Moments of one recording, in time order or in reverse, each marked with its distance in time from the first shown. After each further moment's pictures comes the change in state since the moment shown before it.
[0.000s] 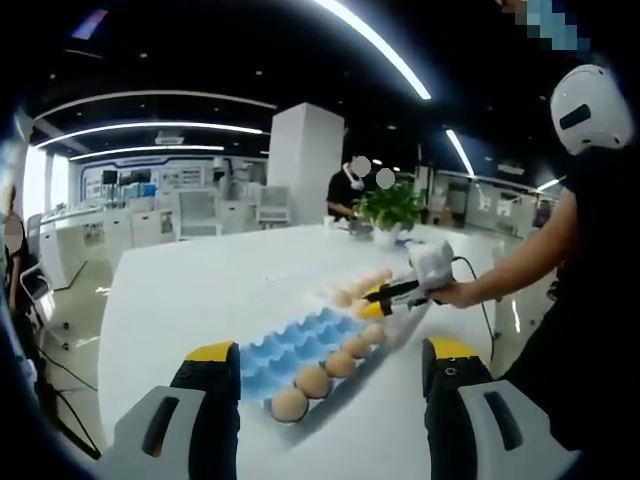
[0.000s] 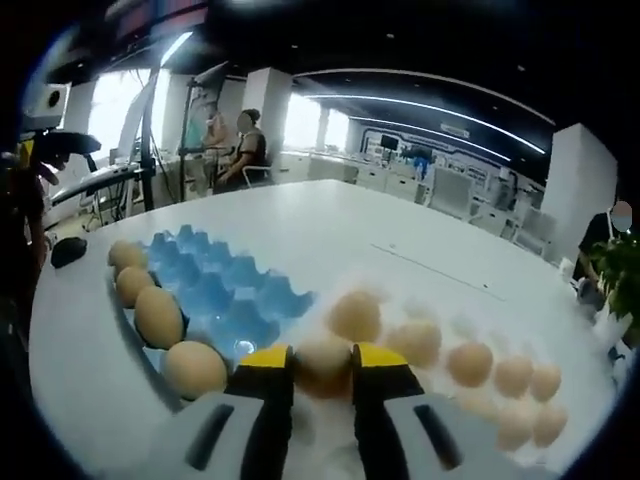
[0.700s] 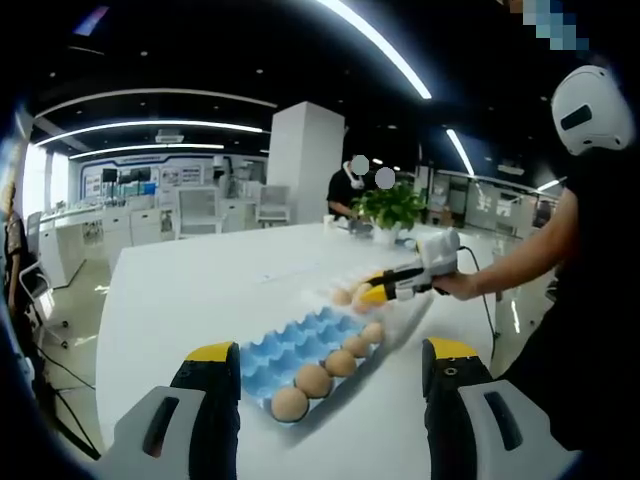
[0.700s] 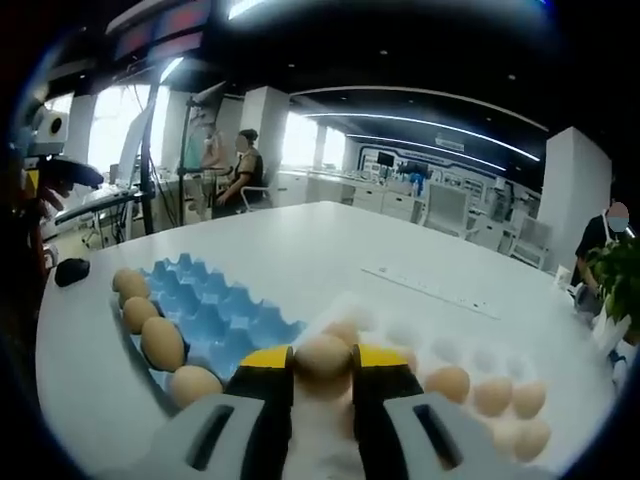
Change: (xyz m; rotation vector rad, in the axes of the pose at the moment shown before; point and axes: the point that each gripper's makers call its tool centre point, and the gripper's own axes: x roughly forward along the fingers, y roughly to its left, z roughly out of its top) left arm 0.002 0.002 -0.003 -0.005 -0.001 -0.003; right arm -0.011 -0.009 0.025 0.008 -0.075 -0.001
